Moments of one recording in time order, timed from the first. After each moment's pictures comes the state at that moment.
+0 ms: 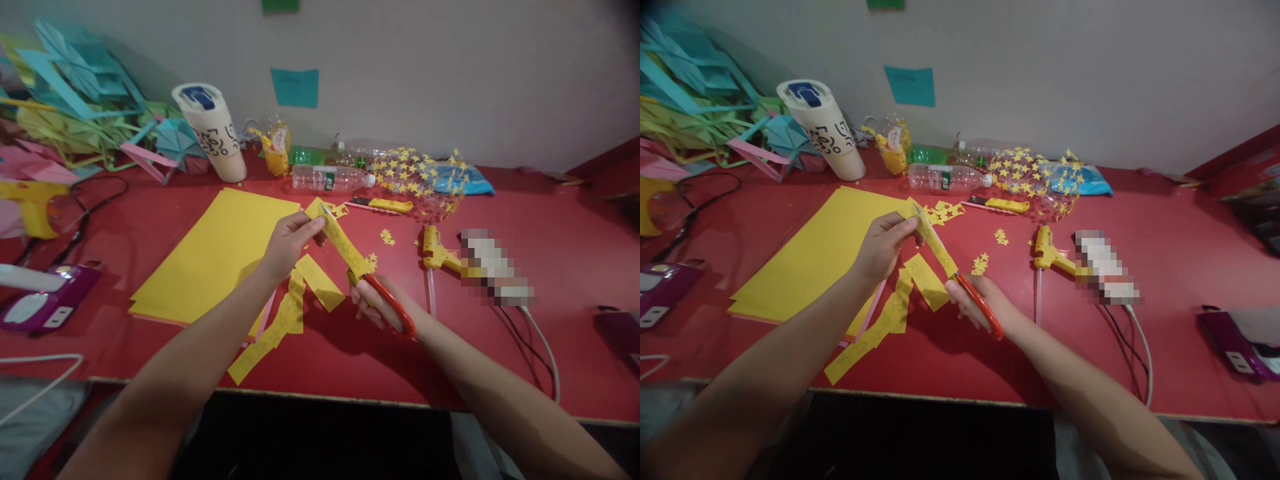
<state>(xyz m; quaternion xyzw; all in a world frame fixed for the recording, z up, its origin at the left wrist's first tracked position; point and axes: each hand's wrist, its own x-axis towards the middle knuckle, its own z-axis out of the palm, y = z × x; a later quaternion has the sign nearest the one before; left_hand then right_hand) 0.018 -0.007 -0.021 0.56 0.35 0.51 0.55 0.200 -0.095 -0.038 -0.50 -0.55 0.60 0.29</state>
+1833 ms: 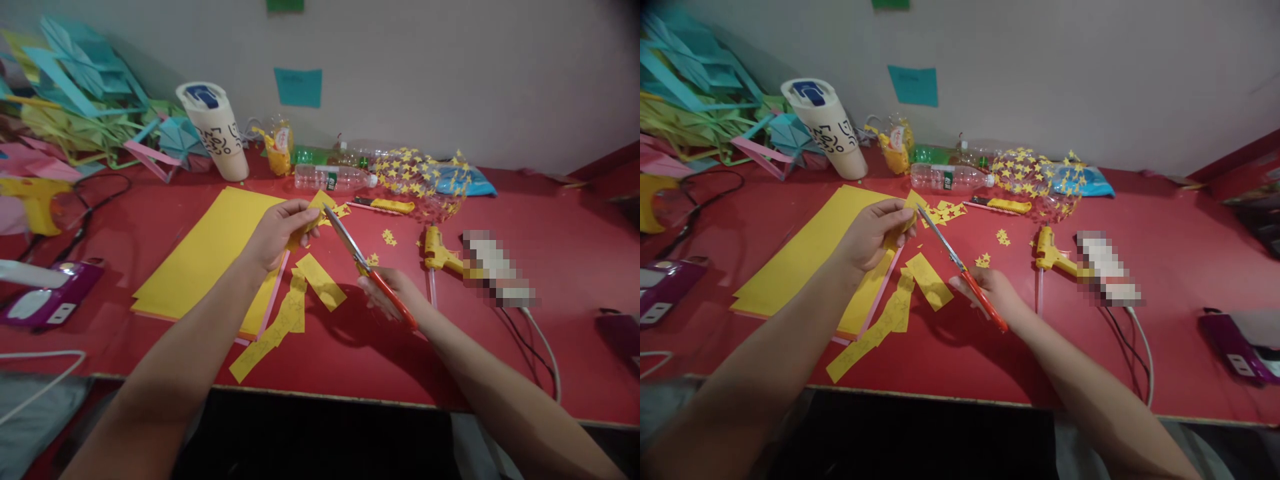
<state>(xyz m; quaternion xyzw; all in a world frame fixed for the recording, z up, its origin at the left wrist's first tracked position) 0.002 0.000 0.001 0.53 0.39 0.45 0.61 0.207 -0.086 -0.028 -0.56 -0.58 0.52 0.28</state>
